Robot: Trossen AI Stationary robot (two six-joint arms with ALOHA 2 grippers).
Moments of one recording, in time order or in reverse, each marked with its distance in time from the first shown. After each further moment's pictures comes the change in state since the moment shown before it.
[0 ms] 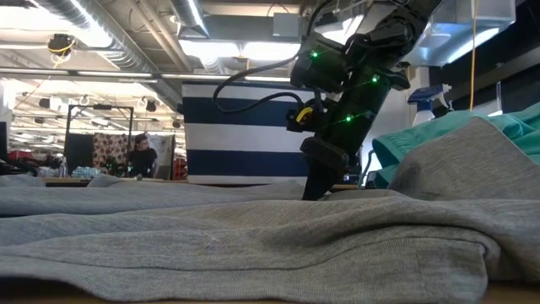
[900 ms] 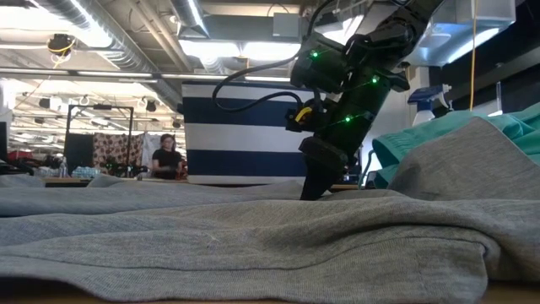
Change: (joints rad) left arm 0.114 -0.032 -0.121 0.187 0.241 0.347; right arm 0.001 0.000 0.000 0.027 -0.002 -0.009
